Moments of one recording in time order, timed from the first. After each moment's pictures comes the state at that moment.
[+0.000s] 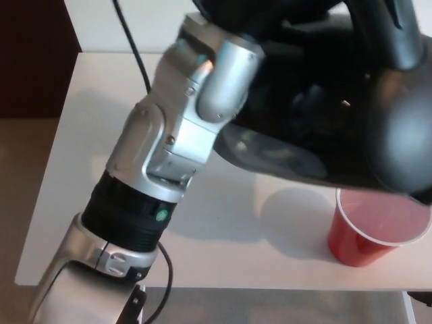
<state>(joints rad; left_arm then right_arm) -0.84 0.01 -0.21 0.05 0.80 -0.16 0.22 -0.27 -0.38 -0.21 1.05 0.12 0.07 0.14</state>
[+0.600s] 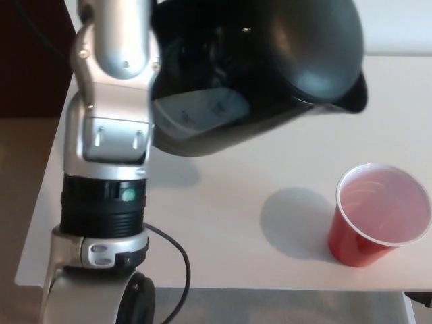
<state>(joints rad) -0.81 -0.06 0.17 0.04 0.51 0.07 0.09 -0.27 -0.38 -0.21 1.05 0.12 0.07 0.15</state>
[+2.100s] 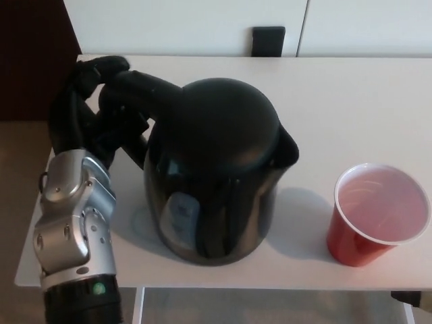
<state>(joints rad) -0.42 -0.16 0.36 0.03 -0.11 0.41 0.01 -0.27 -0.37 -0.15 1.03 0.09 0.06 0.17</state>
